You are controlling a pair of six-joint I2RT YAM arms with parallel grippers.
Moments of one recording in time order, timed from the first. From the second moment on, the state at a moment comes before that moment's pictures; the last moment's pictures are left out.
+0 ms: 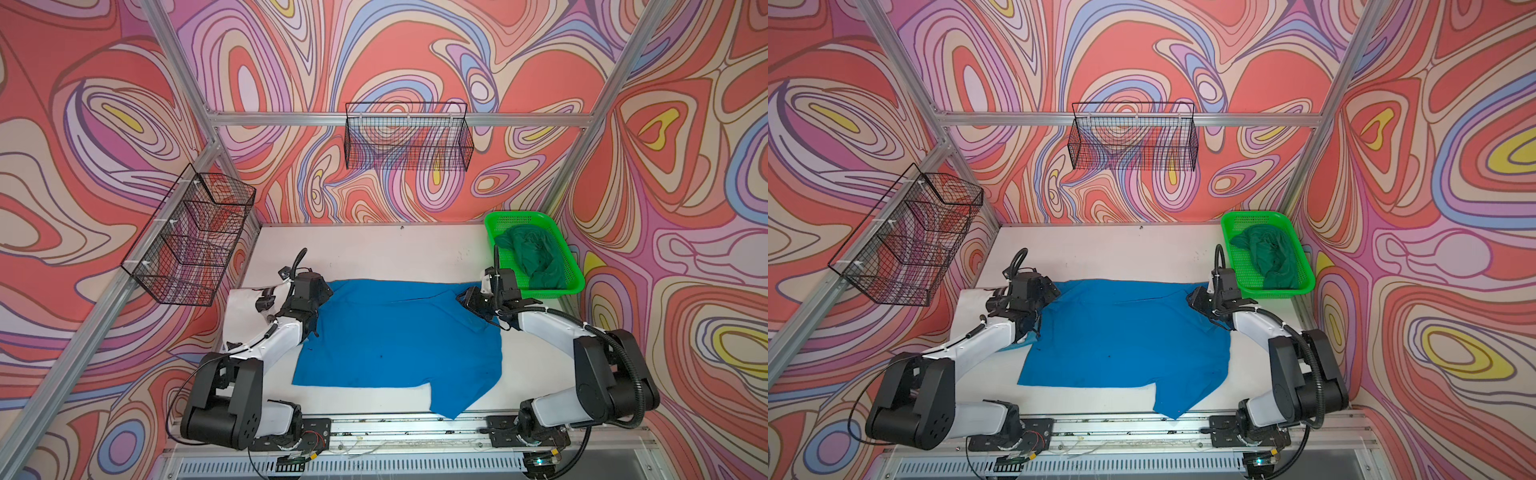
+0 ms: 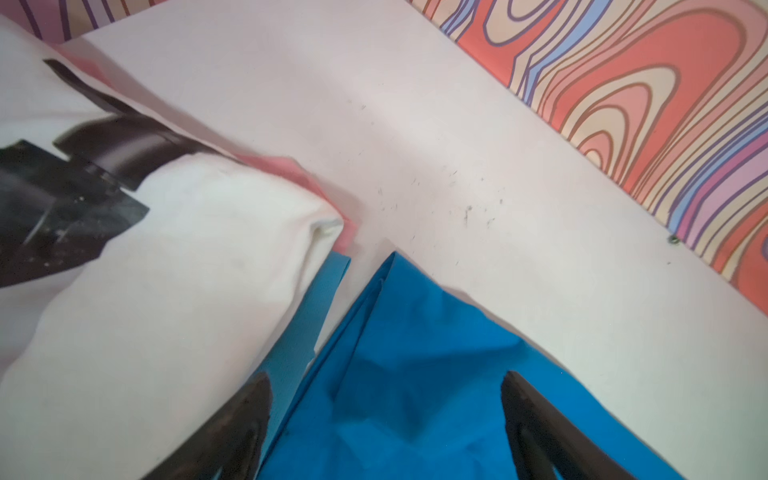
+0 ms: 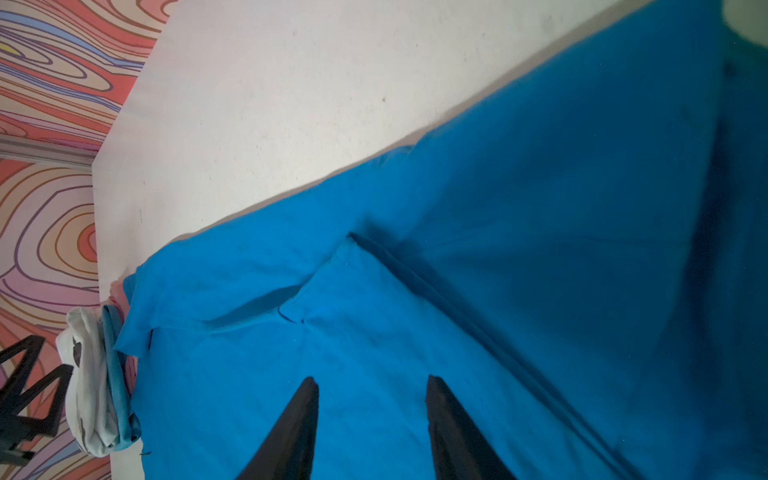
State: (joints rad) left arm -0.16 1.35 0.69 0.00 -0.31 -0.77; right arm 0.17 1.49 0.75 -0.12 -0.29 0.67
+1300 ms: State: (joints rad) left arm 0.03 1.22 0.89 -0.57 -0.05 -0.71; right arm 0.31 1.62 0.85 -0.17 -0.23 0.61
